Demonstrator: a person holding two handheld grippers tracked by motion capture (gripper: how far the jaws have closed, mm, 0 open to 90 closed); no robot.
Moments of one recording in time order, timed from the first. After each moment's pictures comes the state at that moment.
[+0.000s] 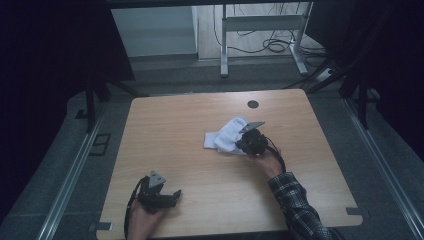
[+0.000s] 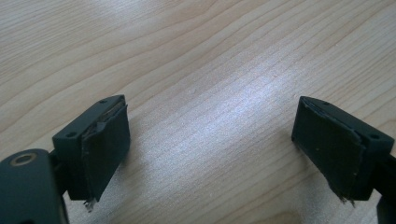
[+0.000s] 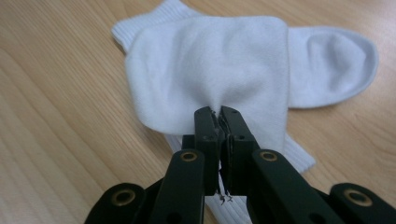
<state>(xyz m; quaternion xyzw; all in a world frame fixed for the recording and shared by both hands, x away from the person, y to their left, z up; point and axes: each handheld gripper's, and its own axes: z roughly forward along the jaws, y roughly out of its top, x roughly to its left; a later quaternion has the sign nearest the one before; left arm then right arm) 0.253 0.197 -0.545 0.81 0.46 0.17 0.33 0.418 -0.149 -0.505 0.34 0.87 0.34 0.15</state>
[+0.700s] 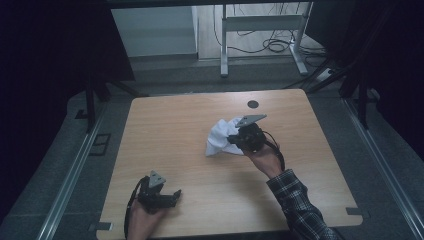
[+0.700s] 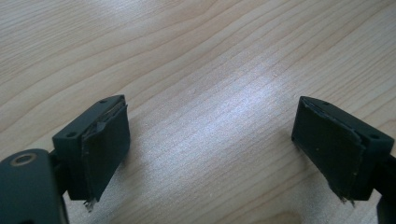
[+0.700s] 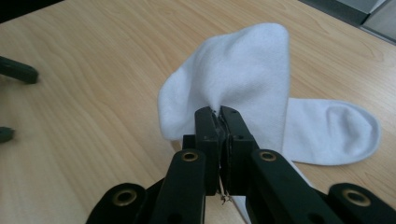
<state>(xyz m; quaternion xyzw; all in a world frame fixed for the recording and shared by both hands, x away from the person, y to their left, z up) 0.253 0.197 -0.545 0.81 0.46 0.17 0.33 0.391 -0.132 -0.443 0.29 0.86 0.40 0.13</state>
